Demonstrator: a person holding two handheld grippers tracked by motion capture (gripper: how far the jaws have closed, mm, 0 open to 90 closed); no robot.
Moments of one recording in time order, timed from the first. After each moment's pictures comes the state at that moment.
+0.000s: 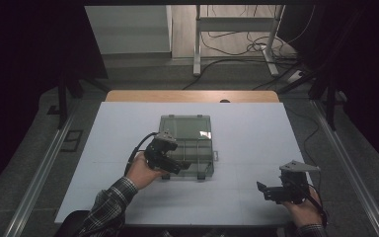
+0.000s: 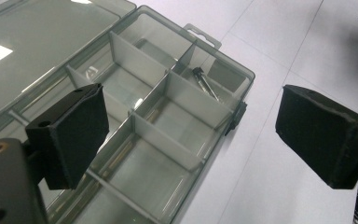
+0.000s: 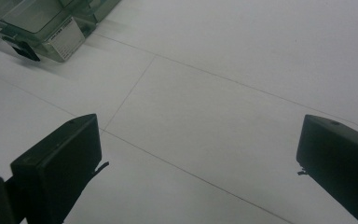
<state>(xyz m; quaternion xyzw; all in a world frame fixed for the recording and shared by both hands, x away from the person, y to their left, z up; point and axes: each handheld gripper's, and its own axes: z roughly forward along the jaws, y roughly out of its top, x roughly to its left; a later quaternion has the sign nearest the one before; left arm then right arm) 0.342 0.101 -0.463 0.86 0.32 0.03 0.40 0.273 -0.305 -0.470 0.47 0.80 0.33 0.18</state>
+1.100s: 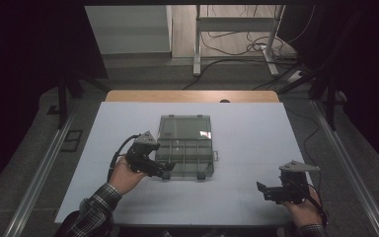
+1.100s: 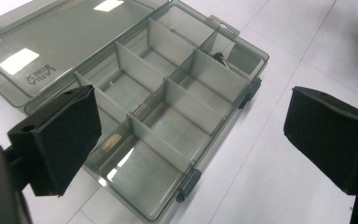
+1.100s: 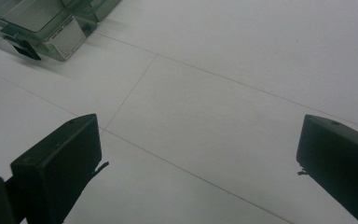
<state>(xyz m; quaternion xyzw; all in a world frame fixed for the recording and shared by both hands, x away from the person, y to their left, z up) 0.320 0.145 -0.457 0.85 0.33 0.07 0.40 0.273 -0.305 -0.470 0.47 0.80 0.33 0.18</state>
